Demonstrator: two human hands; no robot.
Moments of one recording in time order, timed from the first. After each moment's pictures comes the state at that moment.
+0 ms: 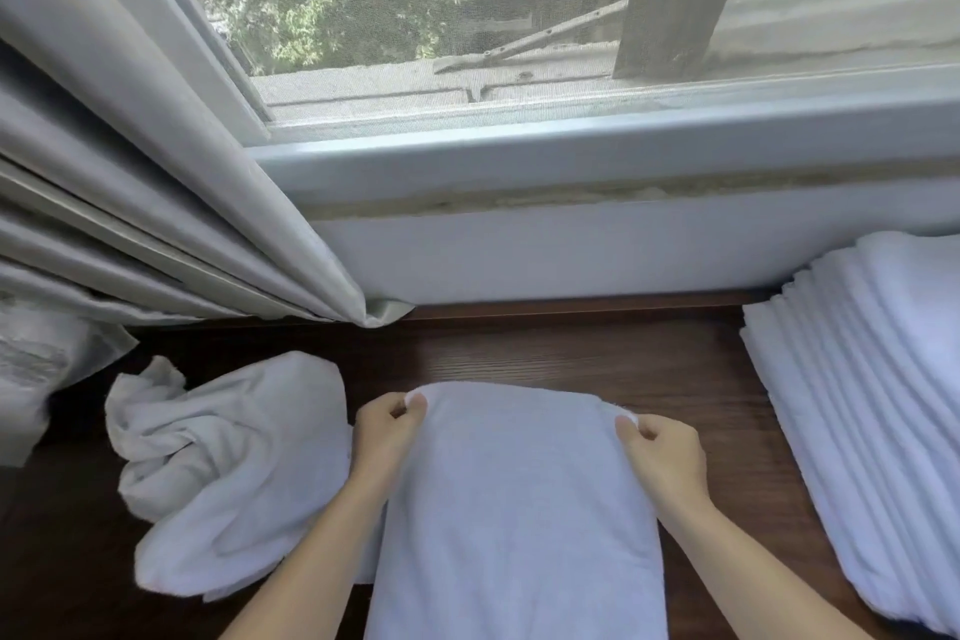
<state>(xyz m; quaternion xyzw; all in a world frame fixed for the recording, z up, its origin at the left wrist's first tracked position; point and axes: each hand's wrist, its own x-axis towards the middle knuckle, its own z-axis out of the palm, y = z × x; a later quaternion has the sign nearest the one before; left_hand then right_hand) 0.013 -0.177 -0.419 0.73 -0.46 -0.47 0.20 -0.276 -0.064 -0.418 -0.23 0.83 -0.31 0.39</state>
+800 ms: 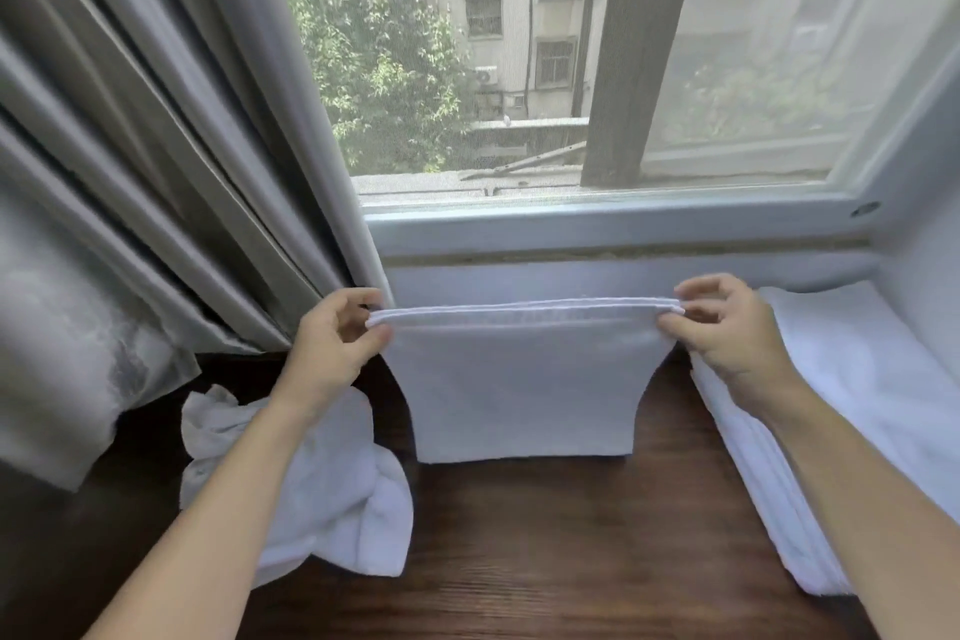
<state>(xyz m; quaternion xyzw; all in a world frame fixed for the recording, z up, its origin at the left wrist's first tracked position) 0.058 -0.173 -0.198 0.52 -0.64 -0.41 0.39 -0.337 -0.067 -0.203 -0.40 0.69 -0.52 0.30</state>
